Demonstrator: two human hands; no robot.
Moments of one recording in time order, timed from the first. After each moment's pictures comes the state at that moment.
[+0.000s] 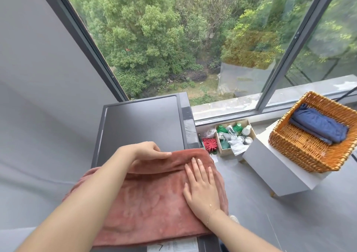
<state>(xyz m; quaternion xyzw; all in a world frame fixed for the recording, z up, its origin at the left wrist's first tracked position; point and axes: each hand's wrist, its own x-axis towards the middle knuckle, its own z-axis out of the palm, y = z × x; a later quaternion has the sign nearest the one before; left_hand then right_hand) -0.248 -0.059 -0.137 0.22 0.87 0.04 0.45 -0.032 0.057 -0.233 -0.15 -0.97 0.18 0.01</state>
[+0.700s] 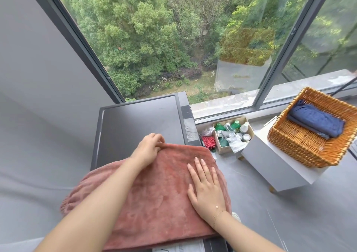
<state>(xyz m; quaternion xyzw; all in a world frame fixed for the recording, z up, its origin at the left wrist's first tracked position) -0.254 -0.061 -0.177 0.31 0.92 0.14 0.18 -0.033 0.056 -0.241 -0.16 -0.97 0.19 0.04</state>
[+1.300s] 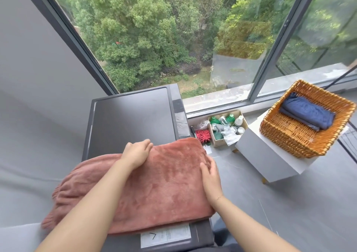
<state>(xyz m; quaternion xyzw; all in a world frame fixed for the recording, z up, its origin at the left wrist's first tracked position) -0.215 -0.070 -0.179 0.24 0.95 0.02 0.21 -0.017 0.094 -0.253 -0.41 -0.69 0.60 0.01</state>
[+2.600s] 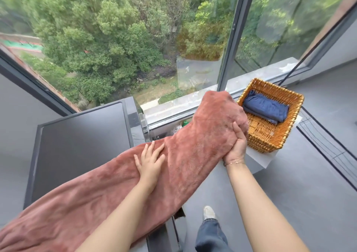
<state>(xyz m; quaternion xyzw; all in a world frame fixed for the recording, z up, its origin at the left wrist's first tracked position) -0.124 0.085 -0.215 0.21 0.90 0.32 0.22 -0.005 0.299 -0.167 -0.34 -0.15 0.86 0.34</state>
